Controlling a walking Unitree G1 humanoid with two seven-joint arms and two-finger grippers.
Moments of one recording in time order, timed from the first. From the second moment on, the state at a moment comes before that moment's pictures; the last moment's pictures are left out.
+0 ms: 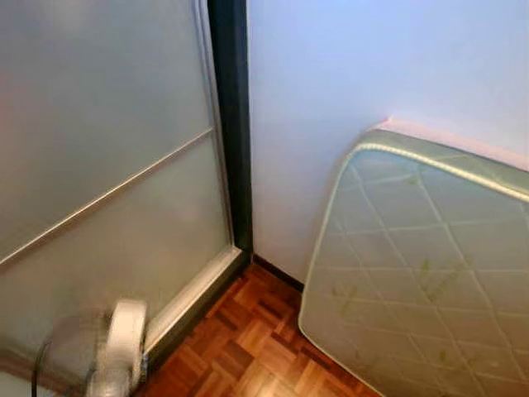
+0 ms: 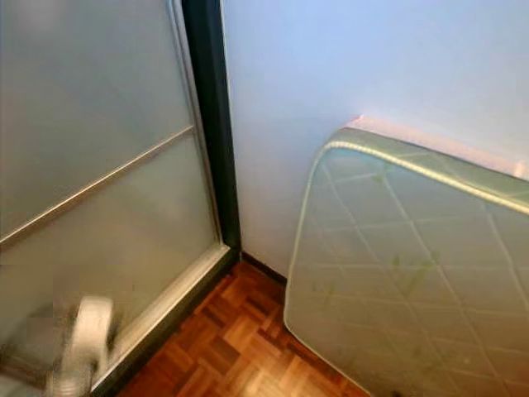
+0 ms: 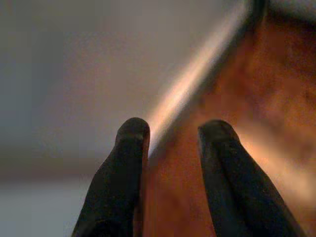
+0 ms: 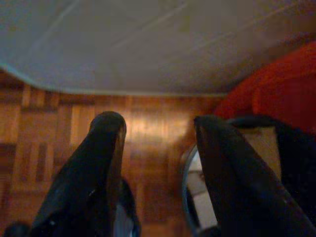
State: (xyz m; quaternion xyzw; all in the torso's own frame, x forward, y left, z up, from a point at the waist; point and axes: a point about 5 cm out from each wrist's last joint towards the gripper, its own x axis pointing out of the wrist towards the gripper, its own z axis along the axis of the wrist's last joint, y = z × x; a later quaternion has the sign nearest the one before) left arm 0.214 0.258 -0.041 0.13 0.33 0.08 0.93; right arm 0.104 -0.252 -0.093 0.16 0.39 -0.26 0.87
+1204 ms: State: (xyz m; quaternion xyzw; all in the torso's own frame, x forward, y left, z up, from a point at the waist) left arm 0.166 0.249 -0.078 0.10 0.46 0.04 0.88; right arm 0.114 -0.214 -0.104 0.17 0.46 -0.18 0.85
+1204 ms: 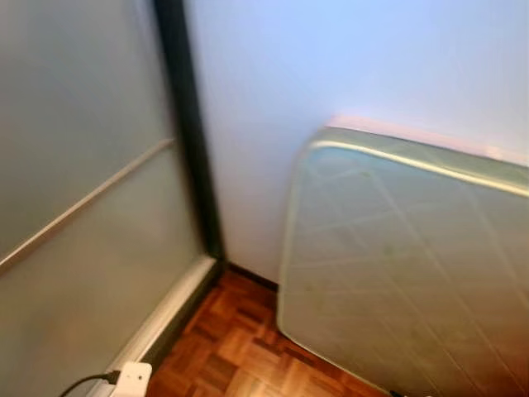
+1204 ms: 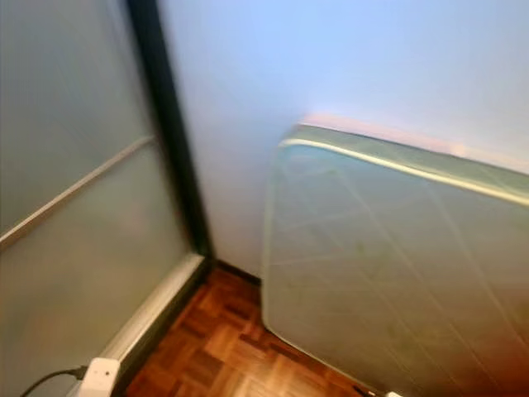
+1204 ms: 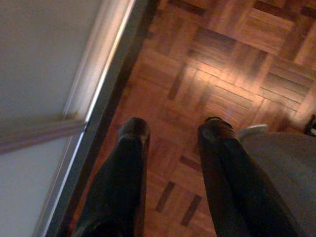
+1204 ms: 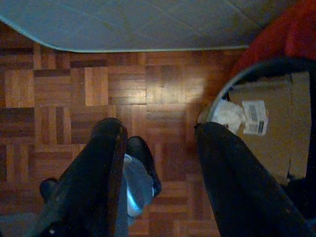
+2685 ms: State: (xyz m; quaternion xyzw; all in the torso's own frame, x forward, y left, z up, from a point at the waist) left arm 0.154 0.249 -0.084 0.13 0.49 0.04 0.86; right arm 0.124 -0.217 -0.101 0.13 0.47 -0.15 0.86
